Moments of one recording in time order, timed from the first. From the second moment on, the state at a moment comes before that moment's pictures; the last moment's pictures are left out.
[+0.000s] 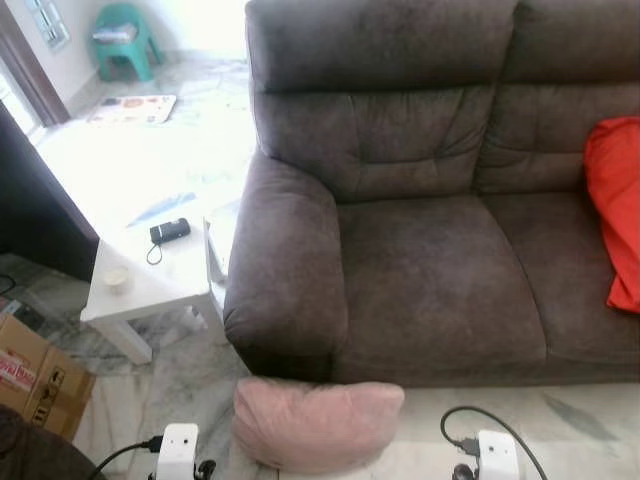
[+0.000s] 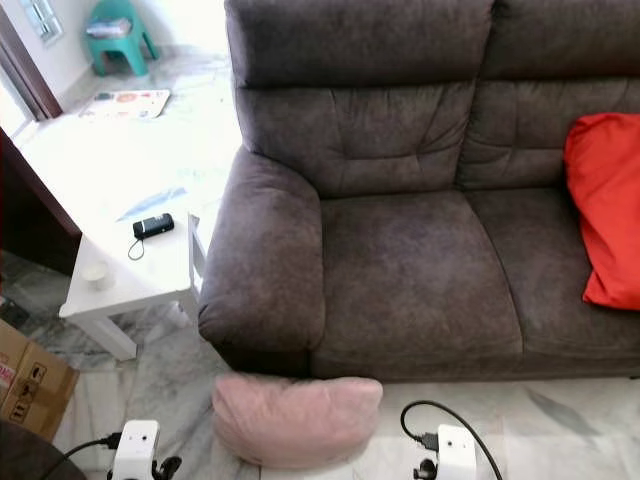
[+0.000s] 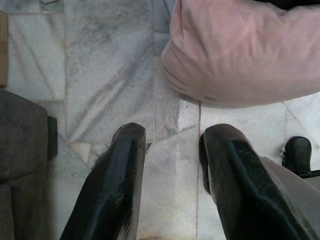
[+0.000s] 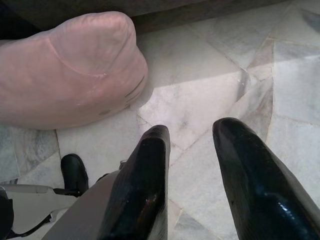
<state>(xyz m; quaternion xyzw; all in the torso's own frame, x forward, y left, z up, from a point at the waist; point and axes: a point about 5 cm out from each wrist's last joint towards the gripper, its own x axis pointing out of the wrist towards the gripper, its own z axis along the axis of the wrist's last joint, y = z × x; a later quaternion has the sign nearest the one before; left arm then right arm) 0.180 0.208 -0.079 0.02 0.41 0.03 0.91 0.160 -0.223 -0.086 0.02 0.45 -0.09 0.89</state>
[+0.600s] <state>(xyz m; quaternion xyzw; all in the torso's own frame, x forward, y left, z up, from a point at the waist) 0.182 0.203 -0.078 0.01 0.40 0.03 0.92 0.163 -0.223 -0.085 0.02 0.44 -0.09 0.89</state>
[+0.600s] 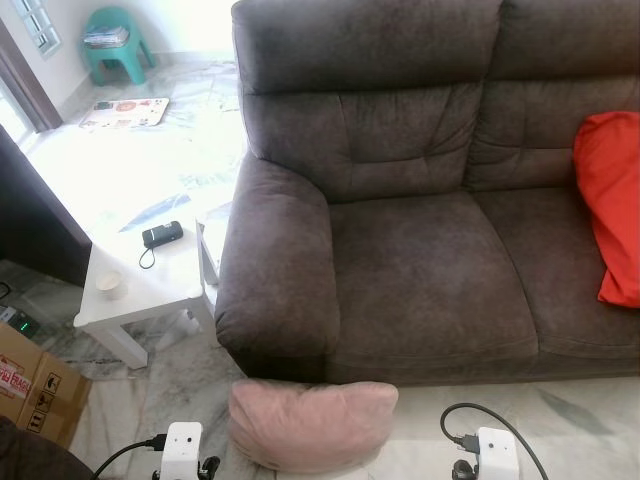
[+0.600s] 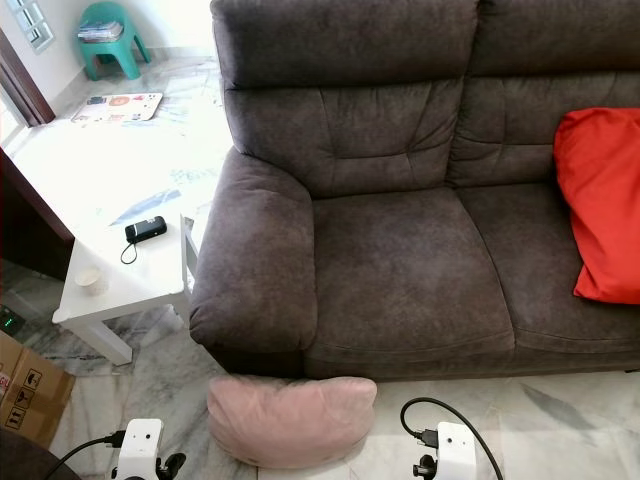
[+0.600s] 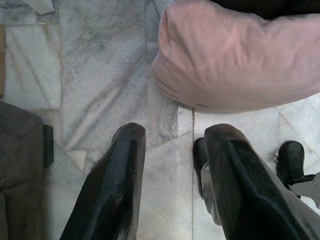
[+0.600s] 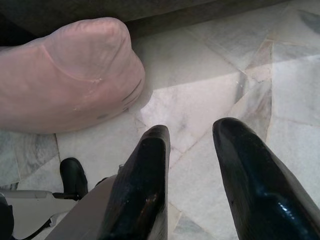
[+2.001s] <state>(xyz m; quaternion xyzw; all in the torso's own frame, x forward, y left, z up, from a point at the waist) 0.188 0.195 -0.075 0.01 0.38 0.02 0.92 0.165 -0.221 -0.085 0.03 0.44 -0.09 0.89</state>
